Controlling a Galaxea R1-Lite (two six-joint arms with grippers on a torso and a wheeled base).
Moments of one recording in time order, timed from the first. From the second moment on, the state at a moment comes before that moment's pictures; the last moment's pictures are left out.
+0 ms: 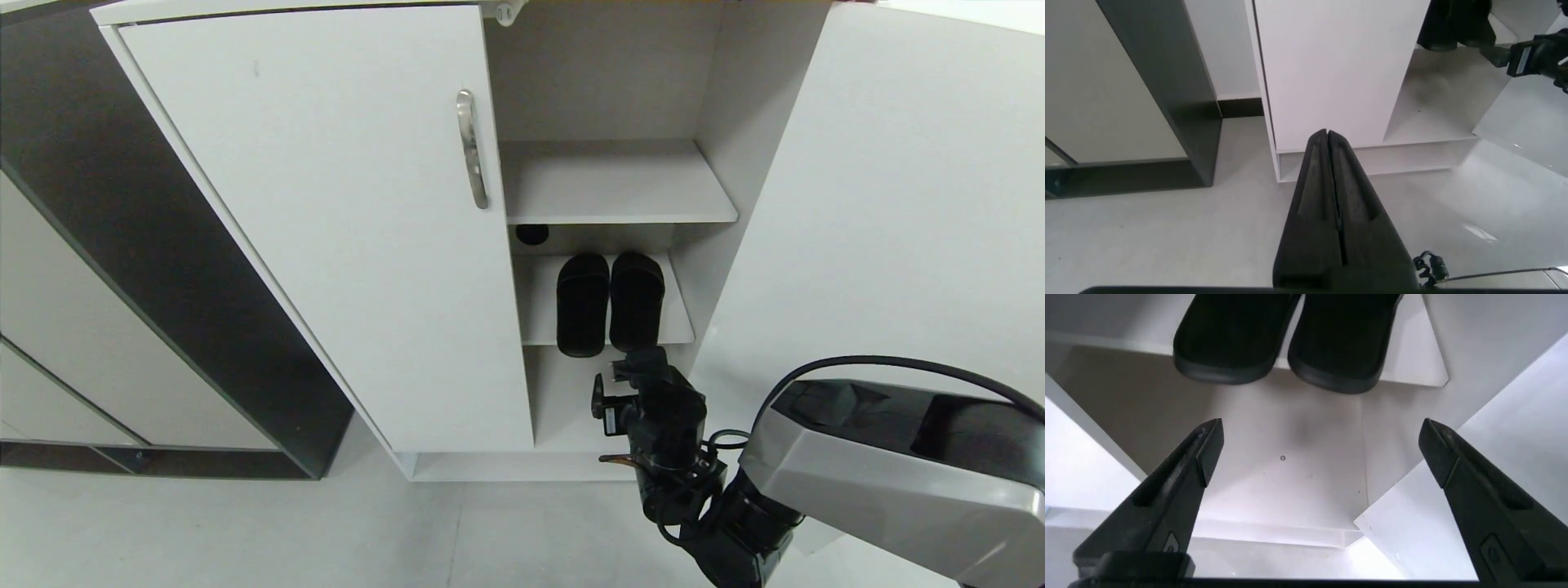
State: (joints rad) left arm 0.00 0.00 0.00 0.00 -0.05 0.02; right arm 0.74 2.39 -0.98 -1.41 -0.73 -0.07
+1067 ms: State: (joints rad) left arm 0.00 0.00 0.00 0.00 -0.05 0.02; right arm 0.74 2.41 -0.97 -1.42 -0.73 -0.07
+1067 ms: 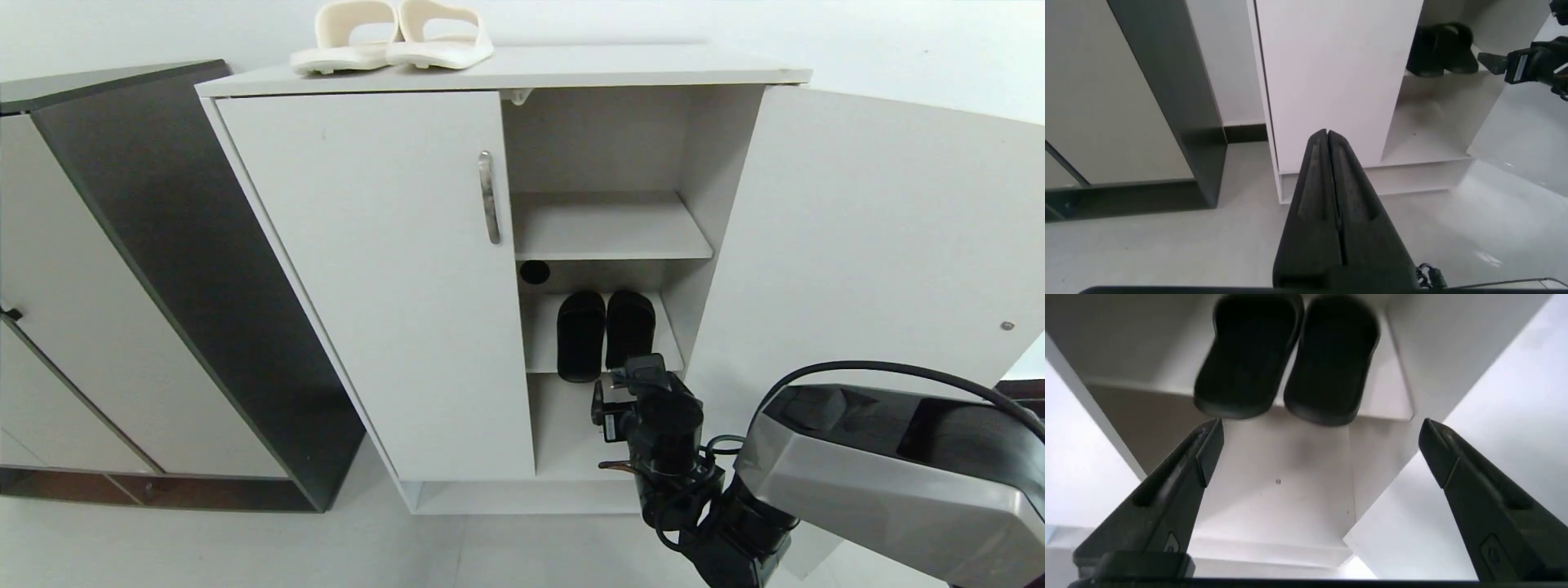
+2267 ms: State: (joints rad) left arm 0.00 0.00 0.00 0.00 -0.05 0.02; right arm 0.78 2.23 -0.67 -1.47 -0.40 -0.01
